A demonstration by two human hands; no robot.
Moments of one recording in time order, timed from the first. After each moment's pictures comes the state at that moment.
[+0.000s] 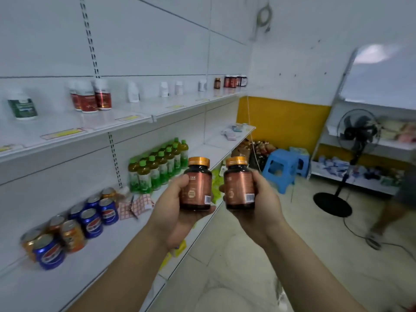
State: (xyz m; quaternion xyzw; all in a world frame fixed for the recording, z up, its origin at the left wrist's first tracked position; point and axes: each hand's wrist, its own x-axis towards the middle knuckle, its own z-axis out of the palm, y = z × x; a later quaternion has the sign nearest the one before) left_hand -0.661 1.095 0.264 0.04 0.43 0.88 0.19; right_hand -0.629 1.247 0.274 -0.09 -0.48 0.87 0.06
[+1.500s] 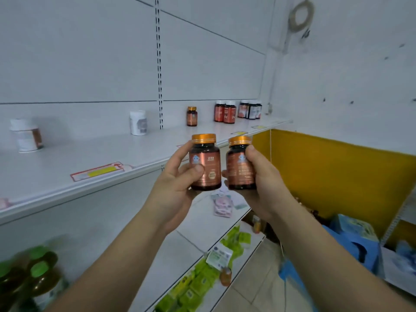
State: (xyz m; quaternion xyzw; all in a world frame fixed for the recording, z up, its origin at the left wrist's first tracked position) left_hand -1.437 1.602 0.314 0.17 0.50 0.85 -0.04; right_hand -1.452 1.762 0.330 0.08 -0.58 0.81 0.04
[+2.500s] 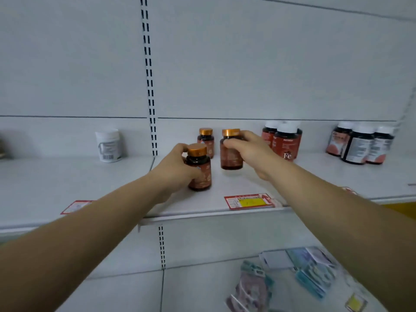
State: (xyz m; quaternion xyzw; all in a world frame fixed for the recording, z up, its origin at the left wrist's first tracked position) left_hand -1.820 1.721 0.362 -0.22 0.78 0.54 -0.23; right_hand -1.976 1.830 0.377 0.33 -0.73 0.59 -0.09
